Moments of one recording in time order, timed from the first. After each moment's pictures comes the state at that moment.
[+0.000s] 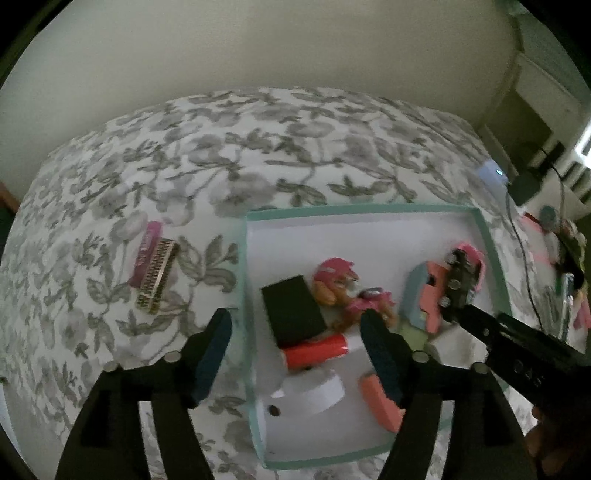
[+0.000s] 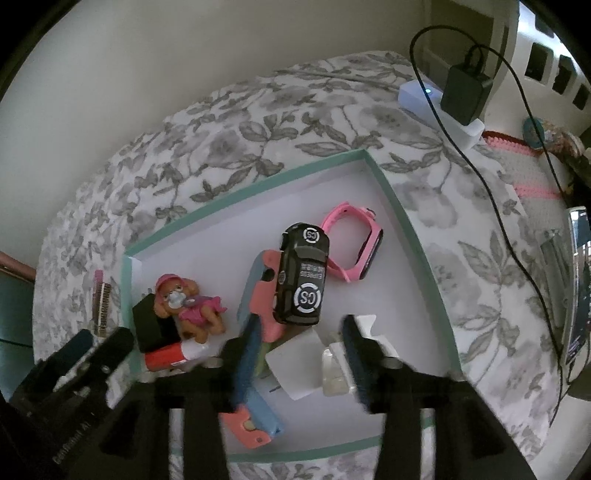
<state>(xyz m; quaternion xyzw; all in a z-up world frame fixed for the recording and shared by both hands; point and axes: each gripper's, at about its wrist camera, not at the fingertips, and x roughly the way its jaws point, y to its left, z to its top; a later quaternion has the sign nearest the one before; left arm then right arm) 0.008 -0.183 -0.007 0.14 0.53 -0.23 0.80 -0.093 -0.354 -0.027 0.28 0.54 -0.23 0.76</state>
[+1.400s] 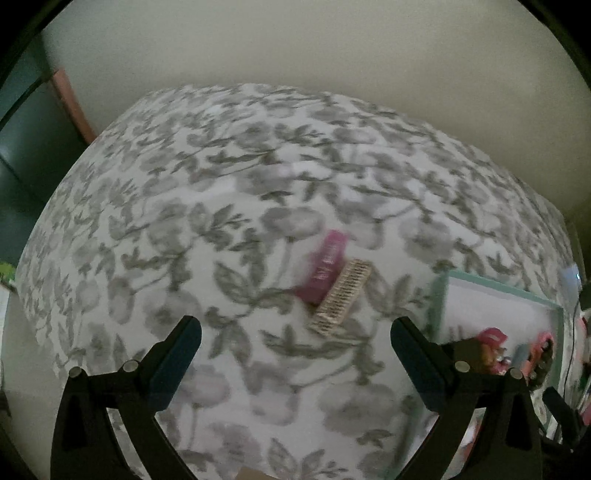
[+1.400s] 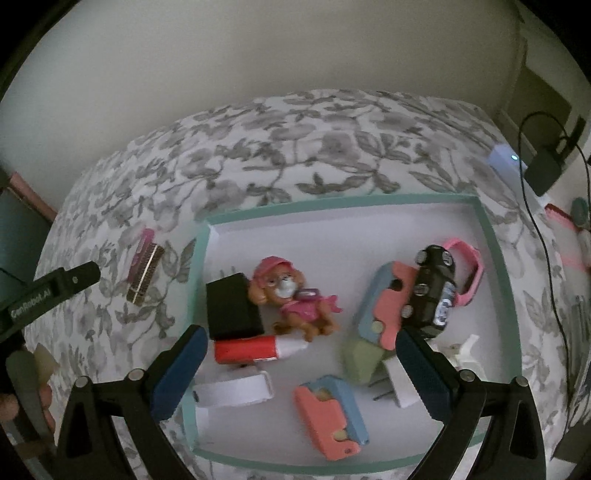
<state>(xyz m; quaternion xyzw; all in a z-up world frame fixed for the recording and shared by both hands) 0.097 -0.044 -0.005 0.05 0.54 -0.07 0.84 -0.044 -0.266 -0.018 0.19 0.53 -0.15 0.81</state>
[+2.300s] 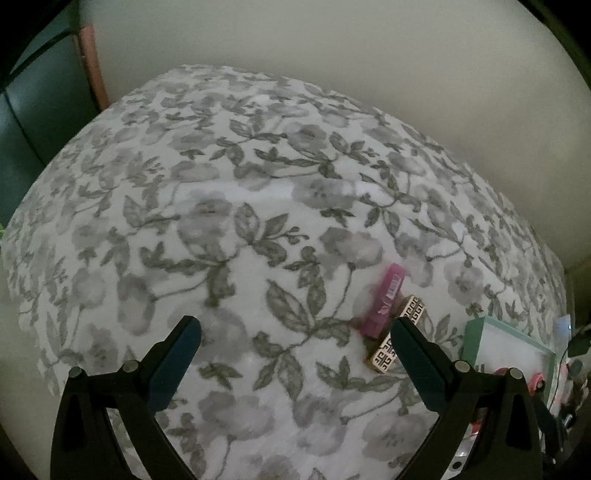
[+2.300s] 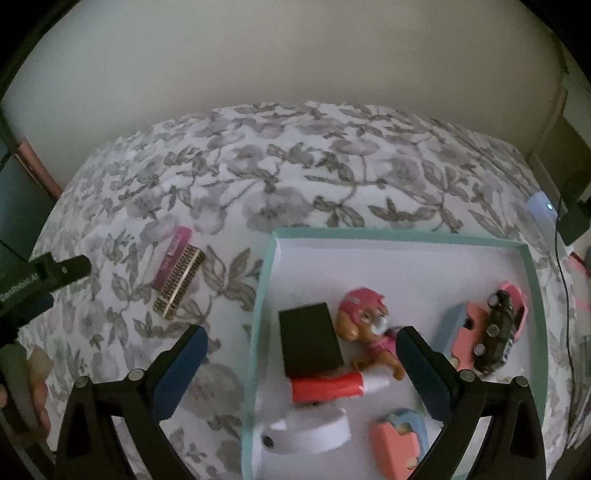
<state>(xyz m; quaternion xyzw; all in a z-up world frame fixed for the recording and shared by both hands) 0.135 0.014 -0.020 -0.03 0.55 -0.07 0.83 0.011 -0.210 -0.021 0.13 0.52 -0.13 0.83</state>
